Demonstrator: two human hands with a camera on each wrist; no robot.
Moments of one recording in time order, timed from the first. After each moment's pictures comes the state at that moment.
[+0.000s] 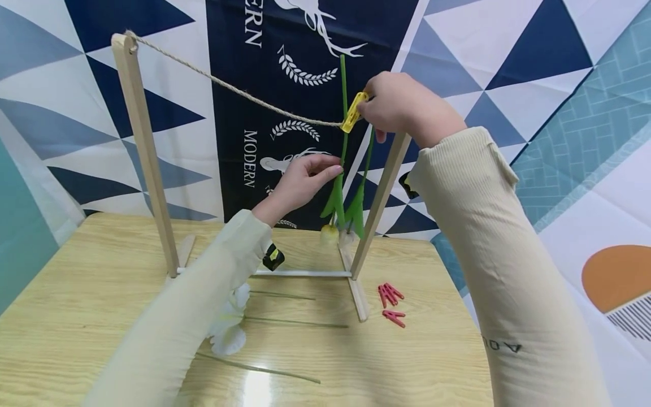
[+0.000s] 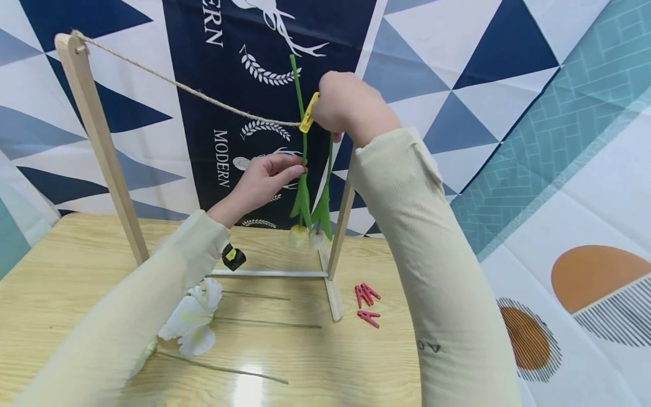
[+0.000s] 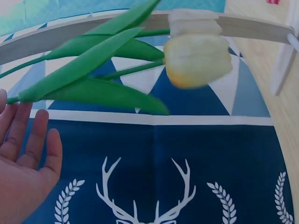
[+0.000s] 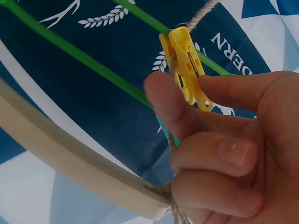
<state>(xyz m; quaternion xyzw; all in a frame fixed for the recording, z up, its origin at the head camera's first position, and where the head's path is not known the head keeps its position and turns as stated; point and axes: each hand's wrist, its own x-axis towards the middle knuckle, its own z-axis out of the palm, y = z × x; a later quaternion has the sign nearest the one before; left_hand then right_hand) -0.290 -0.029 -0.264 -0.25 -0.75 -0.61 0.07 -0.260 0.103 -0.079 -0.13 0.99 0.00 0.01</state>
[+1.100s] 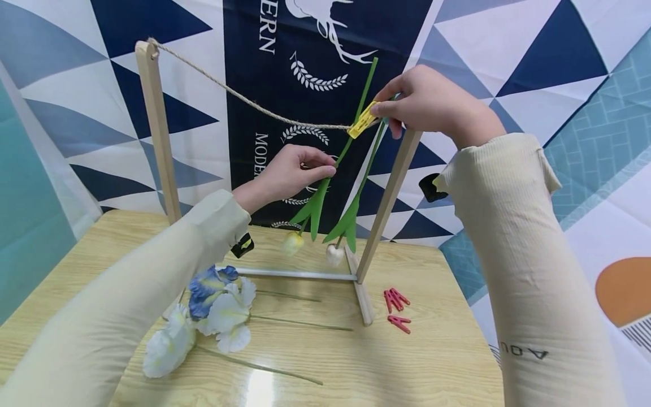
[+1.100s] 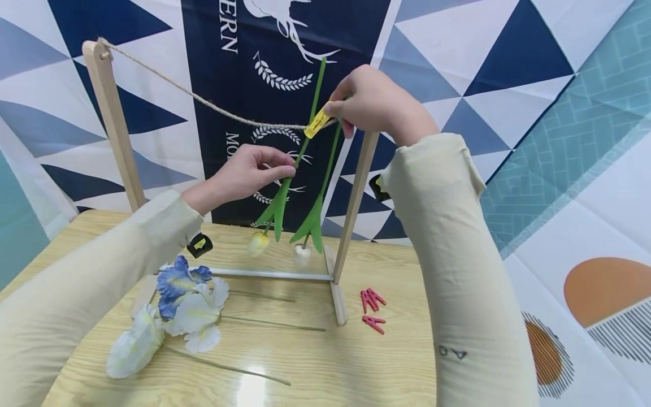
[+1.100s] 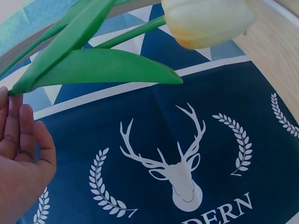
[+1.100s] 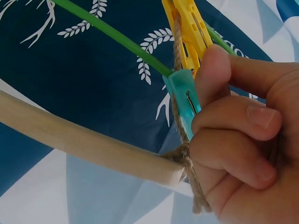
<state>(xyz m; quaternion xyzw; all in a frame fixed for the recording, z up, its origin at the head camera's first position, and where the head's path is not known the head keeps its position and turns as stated) -0.270 -0.066 -0.229 -0.26 -0.81 -0.52 0.07 -0.260 0.126 -0.070 -0.17 0.98 -0.09 -0.01</state>
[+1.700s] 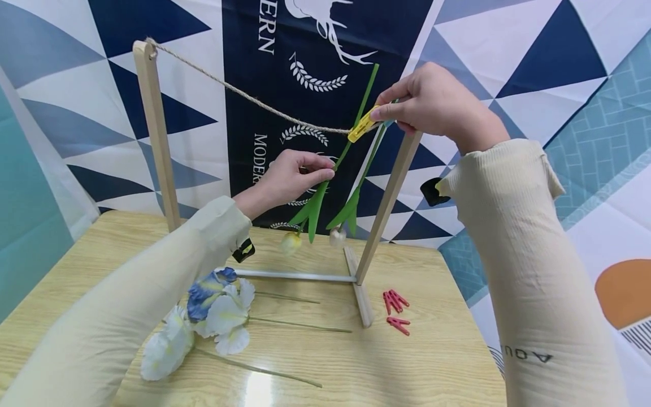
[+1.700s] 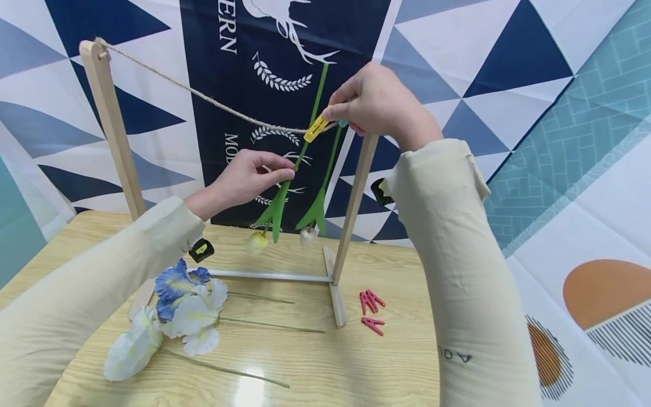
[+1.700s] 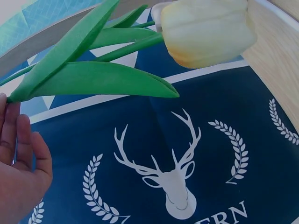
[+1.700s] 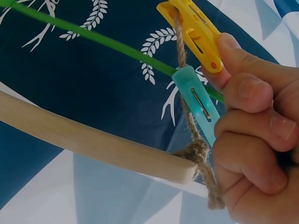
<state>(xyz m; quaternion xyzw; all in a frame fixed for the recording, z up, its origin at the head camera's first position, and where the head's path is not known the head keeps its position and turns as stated) -0.270 -0.065 -0.237 -0.25 -0.81 -0.52 0.08 -0.259 0.133 -0.074 -0.16 0.98 -0.13 -0.05</state>
